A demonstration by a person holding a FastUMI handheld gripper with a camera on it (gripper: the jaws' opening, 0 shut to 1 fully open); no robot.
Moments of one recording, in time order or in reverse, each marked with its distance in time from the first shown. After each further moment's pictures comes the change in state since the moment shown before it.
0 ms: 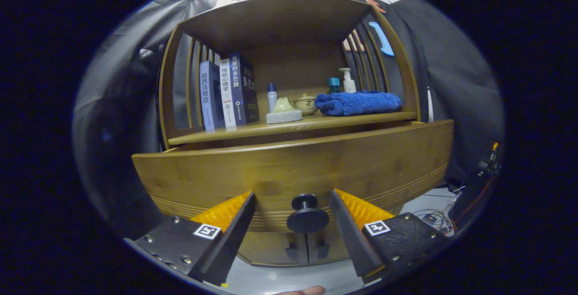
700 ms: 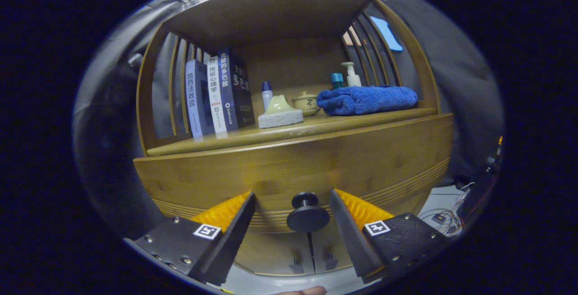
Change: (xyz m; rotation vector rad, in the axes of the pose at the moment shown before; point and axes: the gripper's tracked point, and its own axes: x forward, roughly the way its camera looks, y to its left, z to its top) arm 0.062 0.005 0.007 0.061 -0.005 -0.001
